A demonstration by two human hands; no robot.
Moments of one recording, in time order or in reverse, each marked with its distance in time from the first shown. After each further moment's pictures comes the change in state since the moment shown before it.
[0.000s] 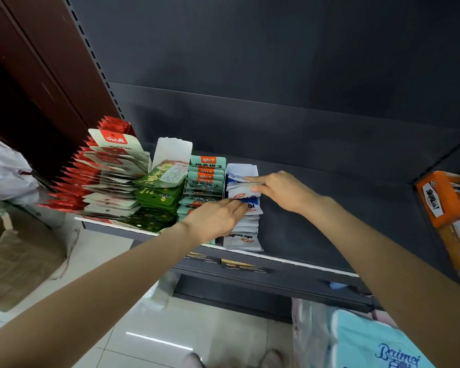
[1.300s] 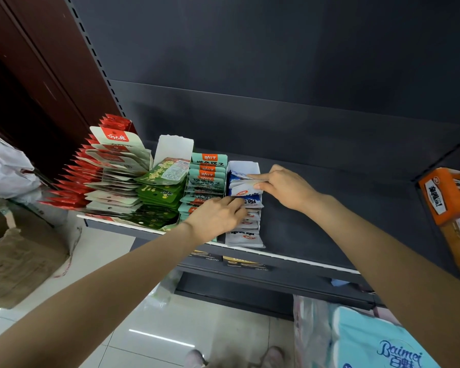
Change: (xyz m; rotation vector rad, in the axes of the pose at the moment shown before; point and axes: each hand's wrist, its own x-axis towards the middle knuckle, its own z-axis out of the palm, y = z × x) left_hand -0.003 0.002 0.009 0.096 0.050 0.080; right_hand -0.002 -0.001 0.002 -0.048 -0.014 0.062
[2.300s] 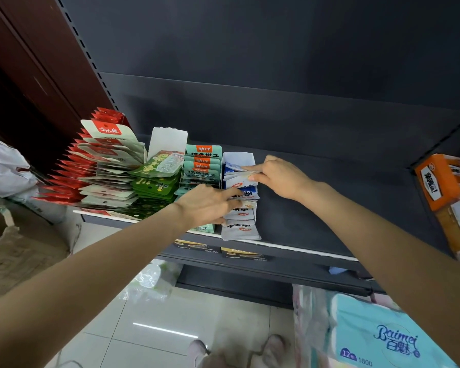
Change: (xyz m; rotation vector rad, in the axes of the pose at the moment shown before) left_hand 0.007 -0.011 -0.026 -0.036 -0.390 -0.005; right_hand 0.001 0.001 0.000 -0.032 -0.004 -0.049
